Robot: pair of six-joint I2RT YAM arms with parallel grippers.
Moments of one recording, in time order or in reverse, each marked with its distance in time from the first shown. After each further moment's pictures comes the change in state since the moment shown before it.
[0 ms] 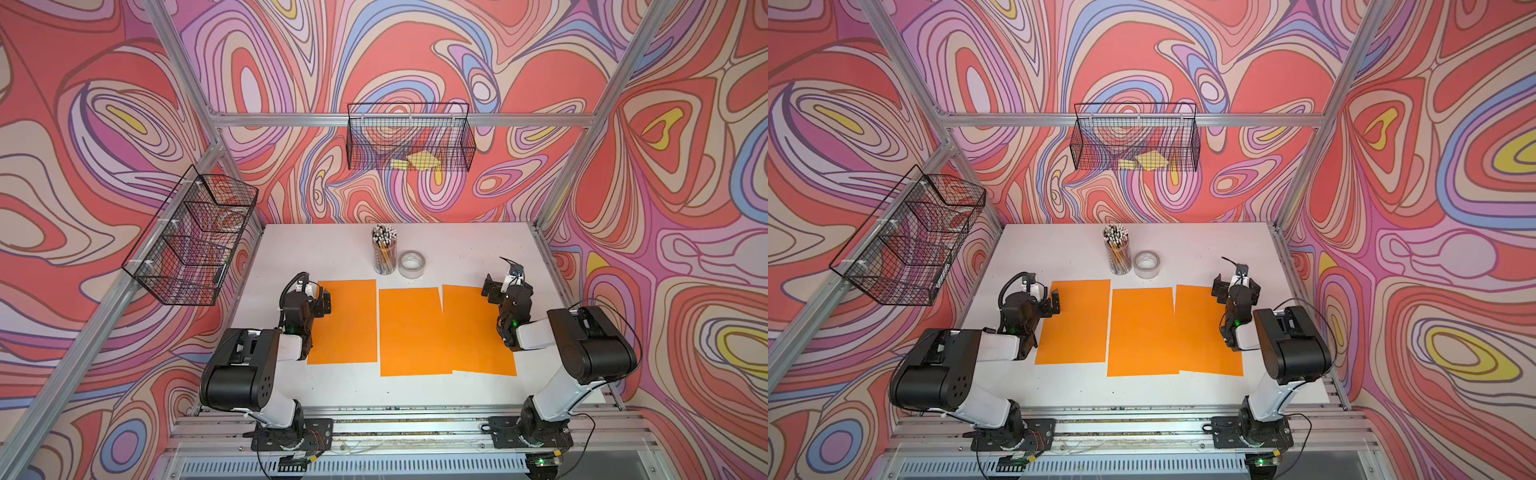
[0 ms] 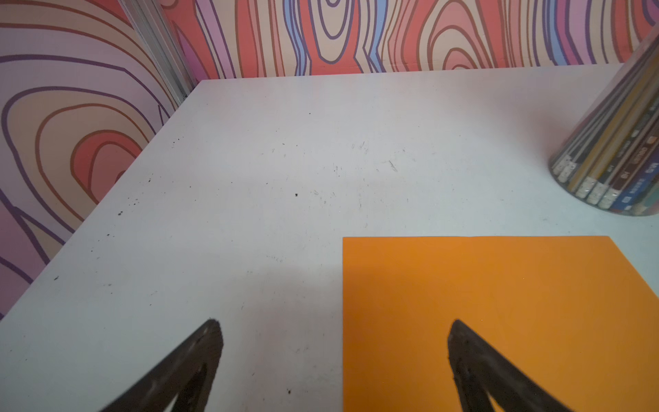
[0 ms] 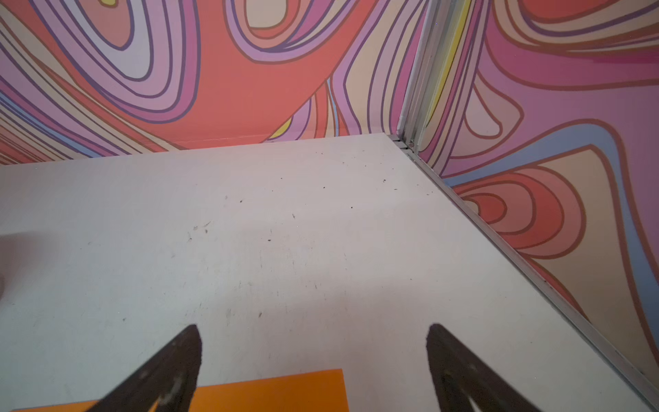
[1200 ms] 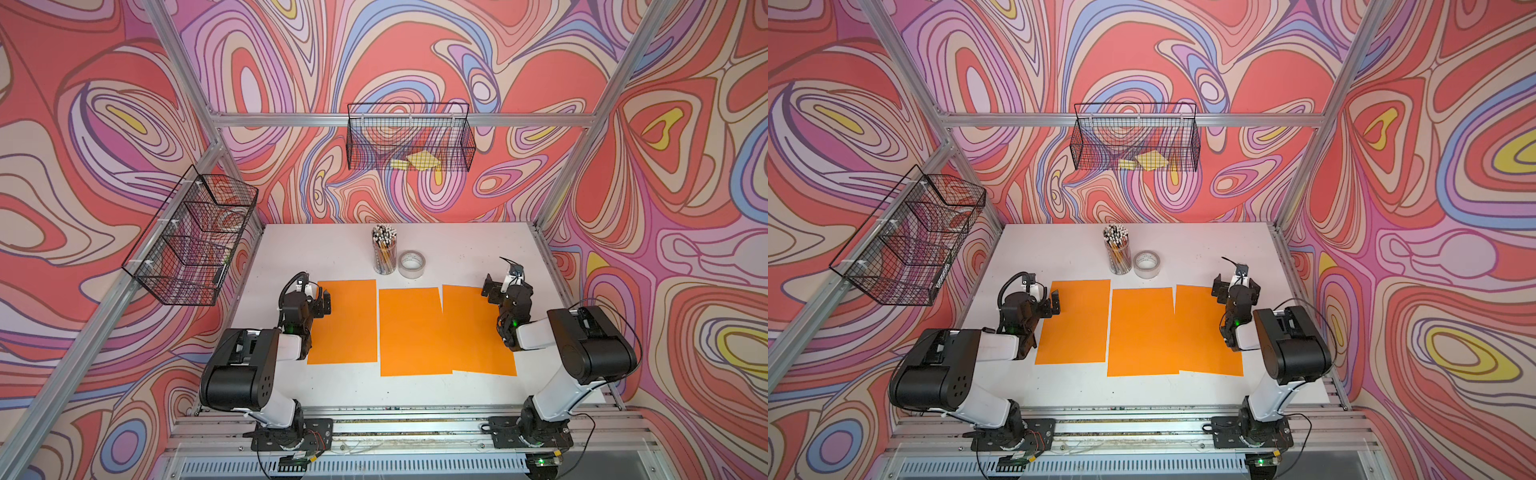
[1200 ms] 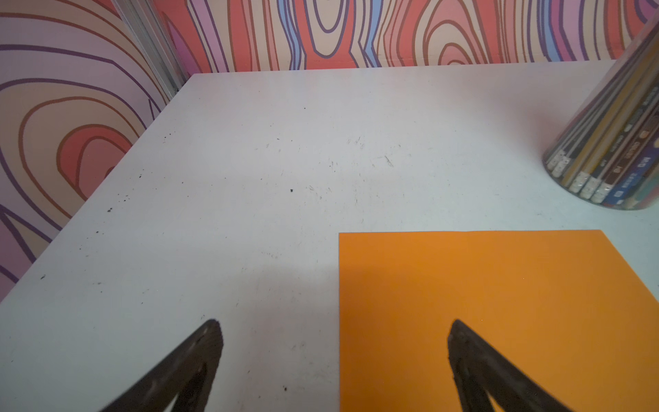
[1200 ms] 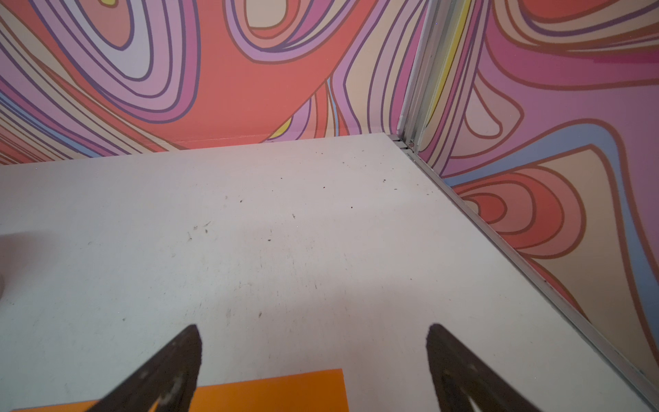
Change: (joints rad) left arm 0.009 -0.001 0.002 -0.014 0.025 -0.003; right arm 0.000 0.000 0.000 0.000 0.001 0.000
